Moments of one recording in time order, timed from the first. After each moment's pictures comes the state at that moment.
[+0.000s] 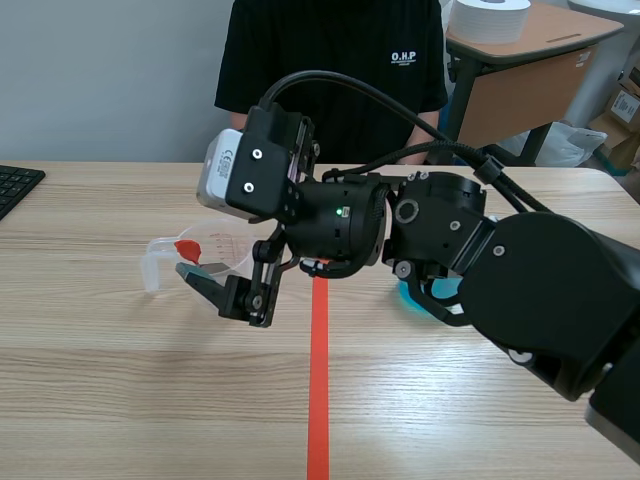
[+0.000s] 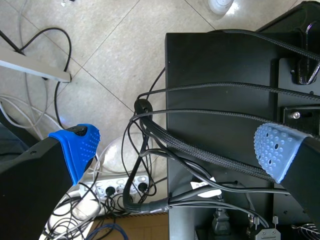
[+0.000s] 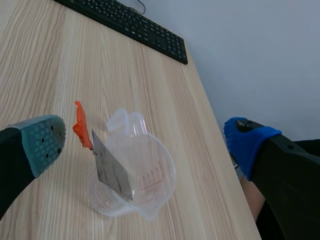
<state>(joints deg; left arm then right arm) 45.9 -17.0 -9.0 64.2 -11.0 -17.4 -12.5 18.9 13.6 -41.4 75.0 -23.7 27.4 26.3</state>
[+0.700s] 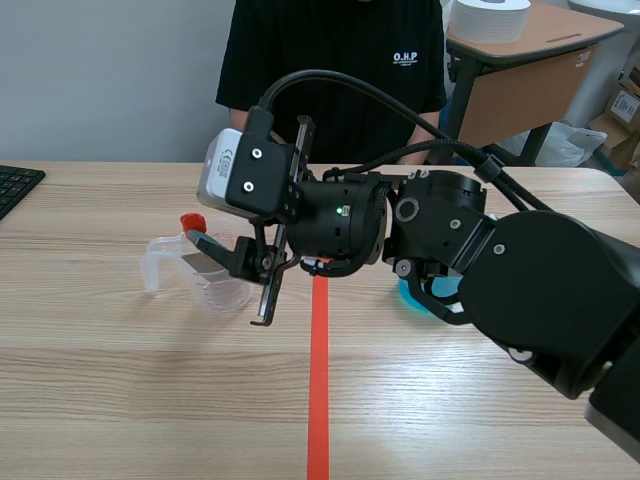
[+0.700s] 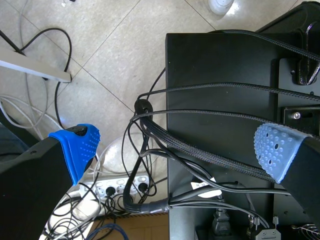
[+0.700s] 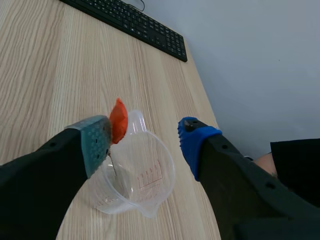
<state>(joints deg) 45.9 -17.0 -9.0 64.2 -11.0 -17.4 -12.5 19.0 13.6 -41.4 75.0 -23.7 27.4 25.8</state>
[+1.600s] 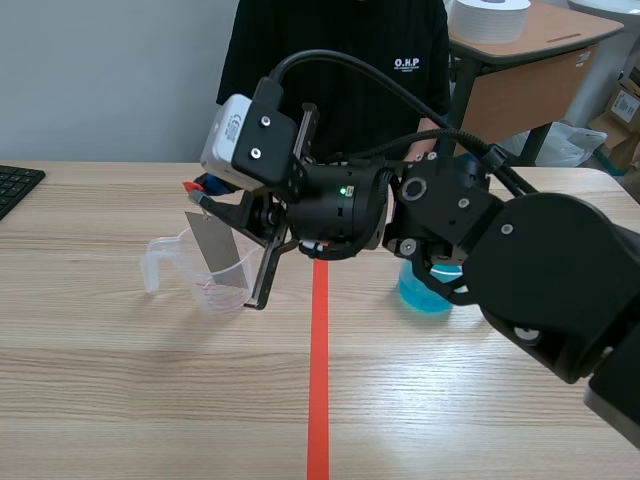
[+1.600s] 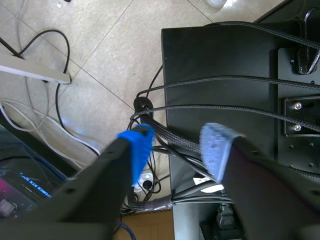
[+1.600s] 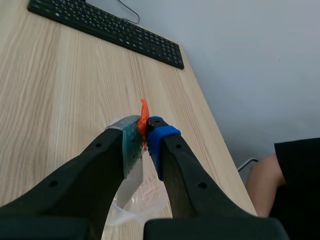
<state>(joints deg) 45.9 -17.0 -9.0 64.2 -8.2 -17.8 -12.5 20.1 13.7 -40.1 76.1 -16.6 31.1 24.4</state>
